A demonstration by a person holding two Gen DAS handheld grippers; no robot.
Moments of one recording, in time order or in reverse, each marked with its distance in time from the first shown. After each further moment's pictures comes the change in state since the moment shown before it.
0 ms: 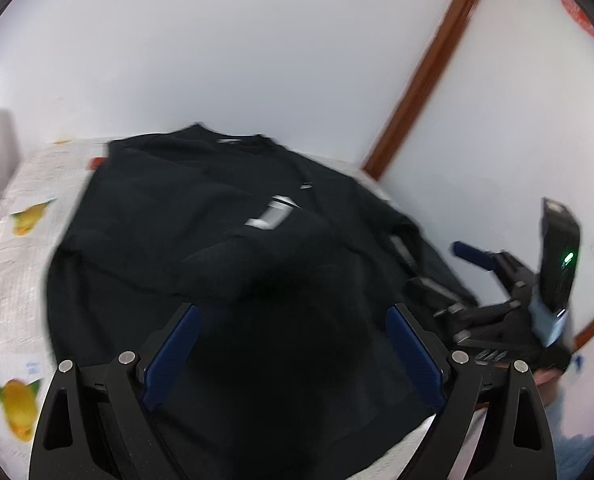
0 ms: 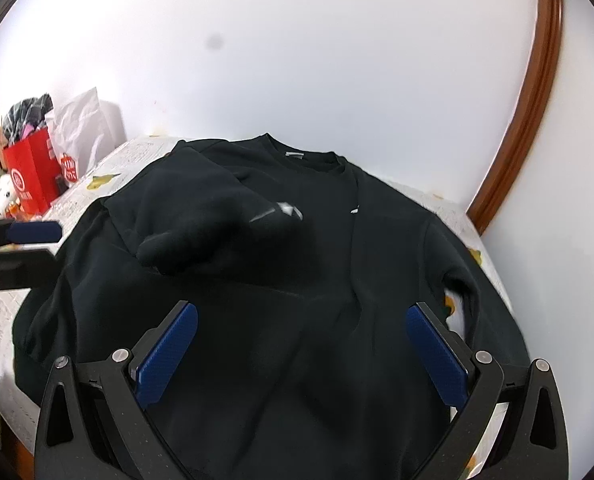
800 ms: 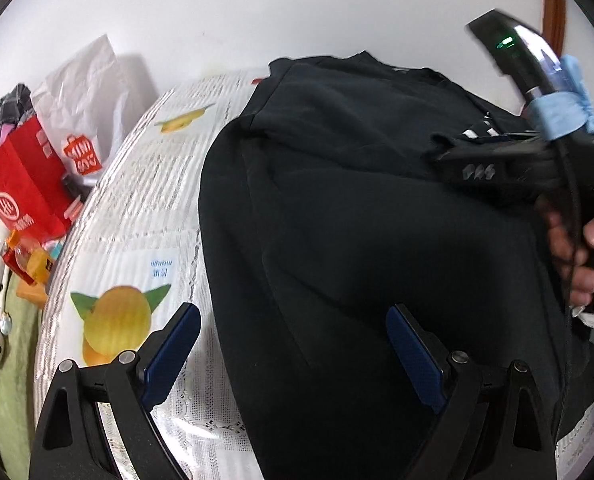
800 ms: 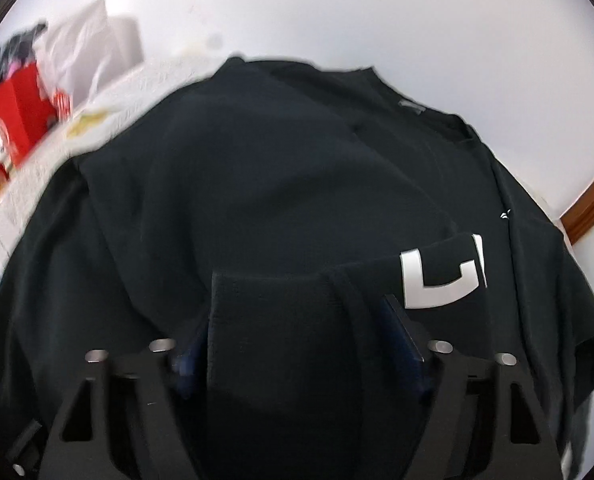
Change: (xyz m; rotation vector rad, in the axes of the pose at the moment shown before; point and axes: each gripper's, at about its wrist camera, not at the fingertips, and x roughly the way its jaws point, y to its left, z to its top) left arm 0.040 0.102 -0.071 -0.049 0.122 0.530; right arm 0.180 0.132 0.044 -0.117 0.201 0.060
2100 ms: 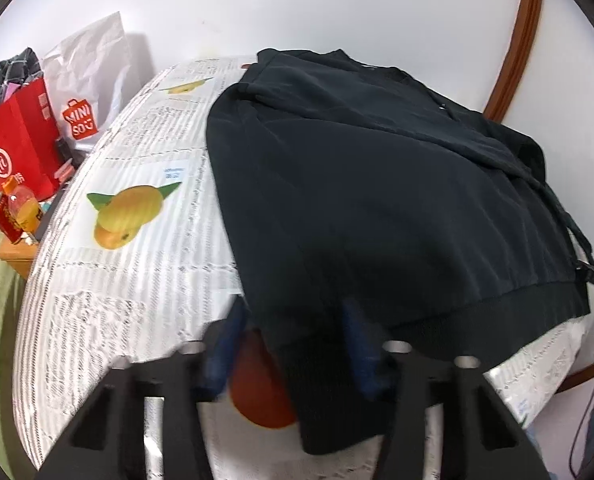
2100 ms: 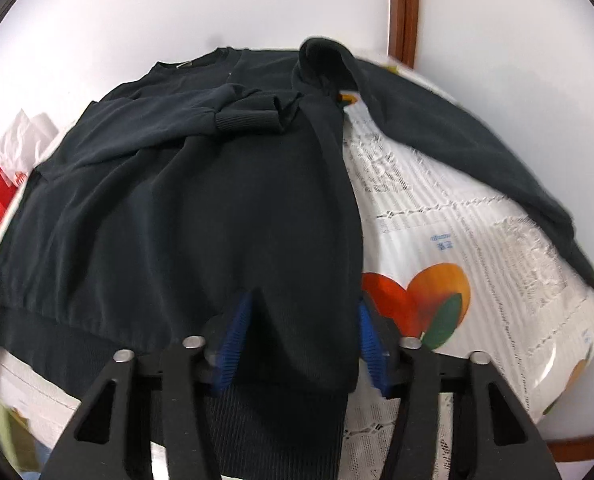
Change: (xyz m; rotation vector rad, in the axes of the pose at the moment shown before) left arm -0.062 0.006 -0.077 -0.021 -0.007 -0.158; right arm -0.122 -0.212 -0.283 0.433 -0.011 -0.050
